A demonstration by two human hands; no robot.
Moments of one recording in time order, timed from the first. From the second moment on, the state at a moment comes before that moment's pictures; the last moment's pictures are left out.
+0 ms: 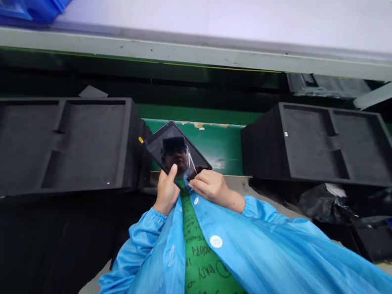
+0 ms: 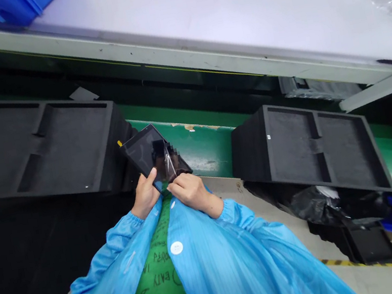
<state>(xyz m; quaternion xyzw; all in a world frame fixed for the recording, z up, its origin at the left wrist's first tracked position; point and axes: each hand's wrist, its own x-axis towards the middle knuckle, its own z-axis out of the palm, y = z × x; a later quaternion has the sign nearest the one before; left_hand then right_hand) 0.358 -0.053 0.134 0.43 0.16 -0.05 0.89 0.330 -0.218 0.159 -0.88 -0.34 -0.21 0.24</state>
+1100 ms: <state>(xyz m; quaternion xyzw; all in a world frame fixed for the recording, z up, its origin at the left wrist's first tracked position) 0.364 -0.058 0.124 0.42 0.17 -0.07 0.89 0.321 -0.264 0.168 -0.89 -0.08 -0.32 0.33</state>
